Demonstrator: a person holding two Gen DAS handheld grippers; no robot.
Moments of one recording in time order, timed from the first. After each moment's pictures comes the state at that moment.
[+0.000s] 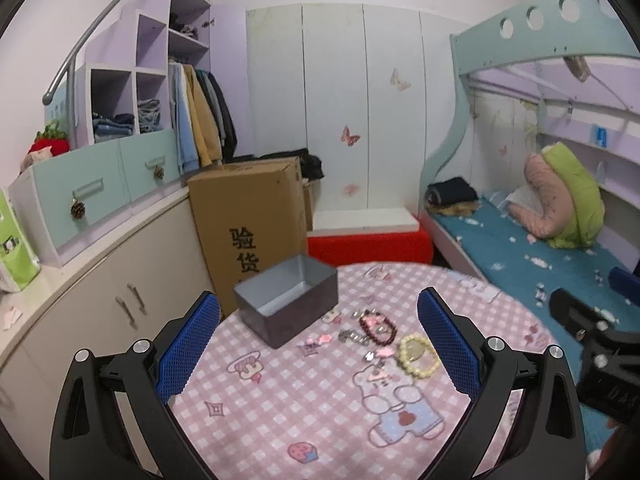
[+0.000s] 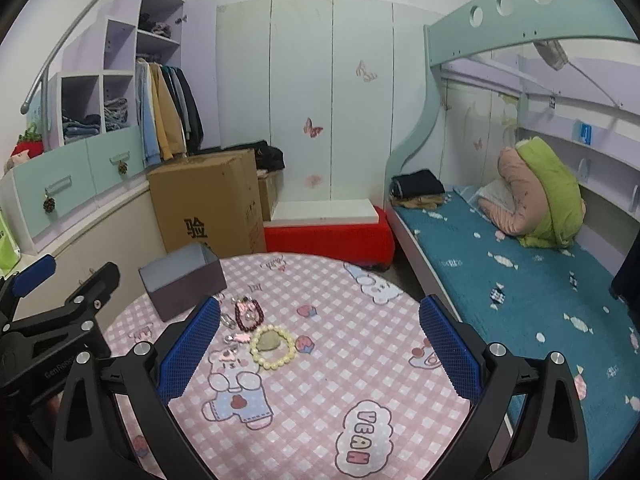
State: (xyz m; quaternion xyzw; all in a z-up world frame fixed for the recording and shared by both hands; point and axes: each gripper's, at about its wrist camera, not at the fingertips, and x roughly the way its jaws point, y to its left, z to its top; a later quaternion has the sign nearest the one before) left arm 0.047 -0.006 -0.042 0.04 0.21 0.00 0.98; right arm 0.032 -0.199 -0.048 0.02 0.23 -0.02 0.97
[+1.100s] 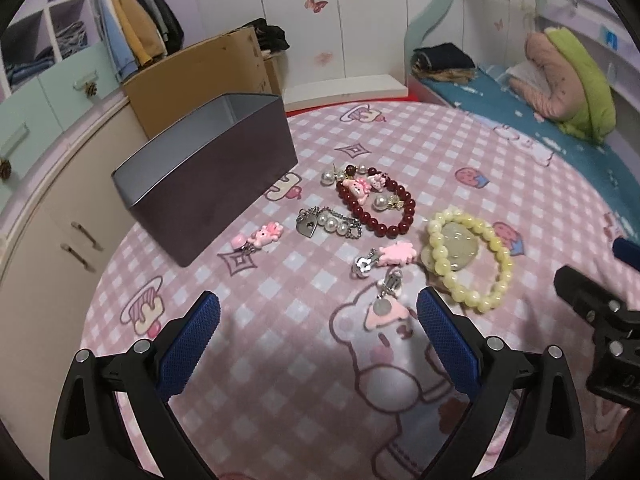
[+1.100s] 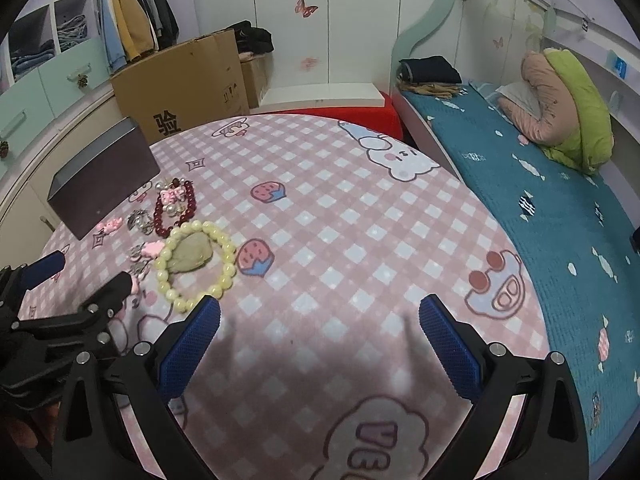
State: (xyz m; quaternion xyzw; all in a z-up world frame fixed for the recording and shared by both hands) left arm 0.174 -0.043 -0.196 0.11 0.42 -0.02 0.90; right arm 0.150 -0.224 -0.185 0.03 0.42 -0.02 0.91
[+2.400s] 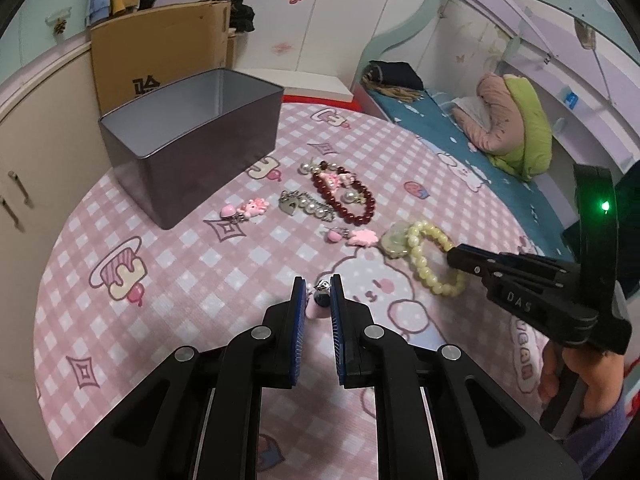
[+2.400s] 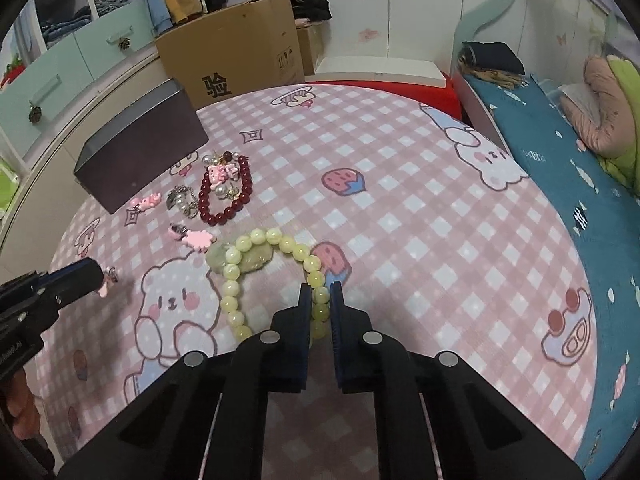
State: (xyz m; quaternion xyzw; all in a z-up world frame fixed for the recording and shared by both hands) left arm 0.155 0.016 -0.172 -0.04 0.45 -0.16 0.88; right arm 0.182 -0.198 -0.195 0.02 0.47 0.08 0.88
